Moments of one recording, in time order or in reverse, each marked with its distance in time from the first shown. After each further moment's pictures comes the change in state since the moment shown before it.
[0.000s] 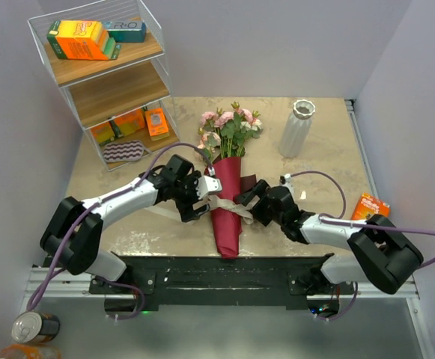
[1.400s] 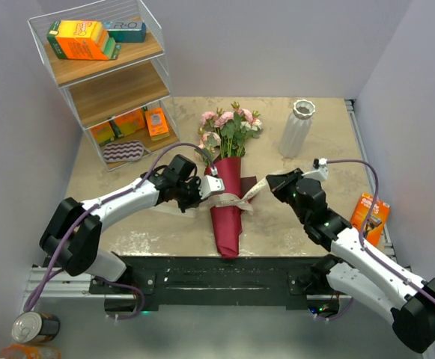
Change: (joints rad) left arm -0.033 -0.008 0.016 -0.003 -0.033 -0.025; right arm -0.079 -0.487 0.128 -0.312 0.236 -0.196
